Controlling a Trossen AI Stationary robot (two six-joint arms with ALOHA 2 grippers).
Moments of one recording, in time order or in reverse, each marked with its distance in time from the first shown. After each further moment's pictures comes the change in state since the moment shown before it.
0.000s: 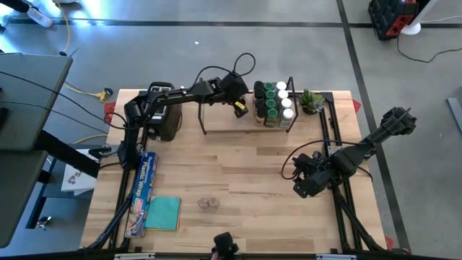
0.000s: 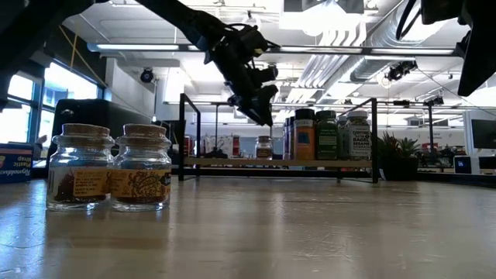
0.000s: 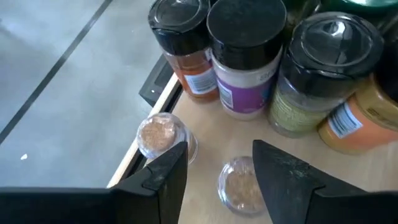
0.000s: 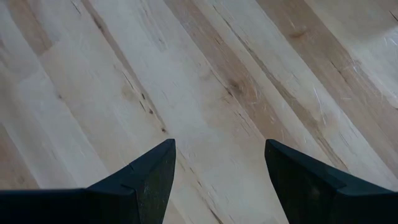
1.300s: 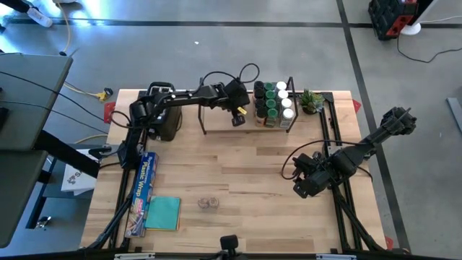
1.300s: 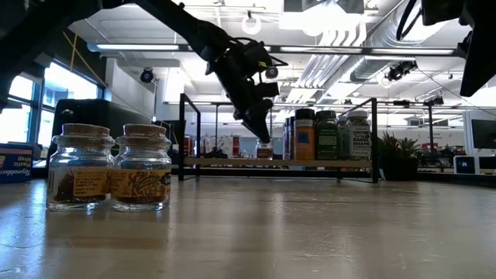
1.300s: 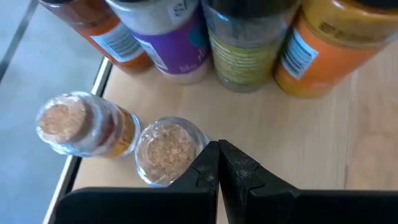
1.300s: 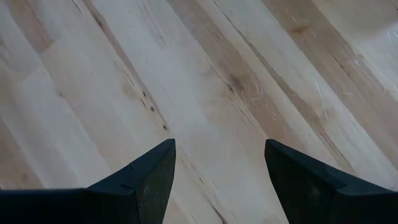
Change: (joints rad) left arm -0.005 0.061 -0.009 -0.065 0.128 0.141; right arm -0.001 0.000 0.000 0.000 -0.014 0.009
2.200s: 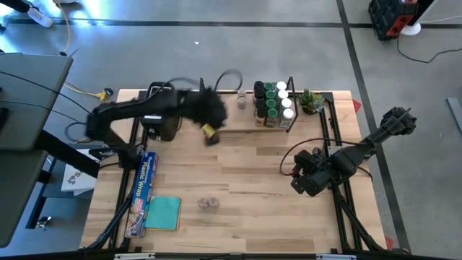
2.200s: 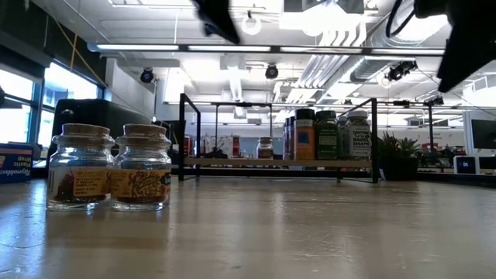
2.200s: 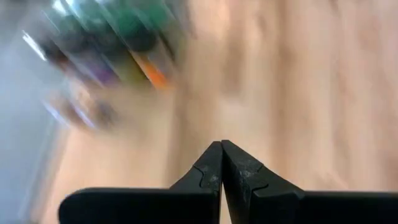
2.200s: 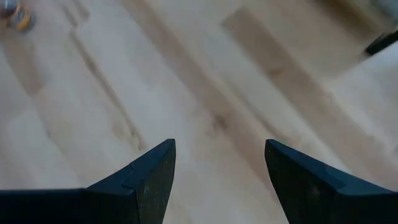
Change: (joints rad) left arm -0.248 -0.472 -0.005 -0.405 0.006 -0.146; right arm 0.000 0.000 0.000 0.001 0.149 0.006
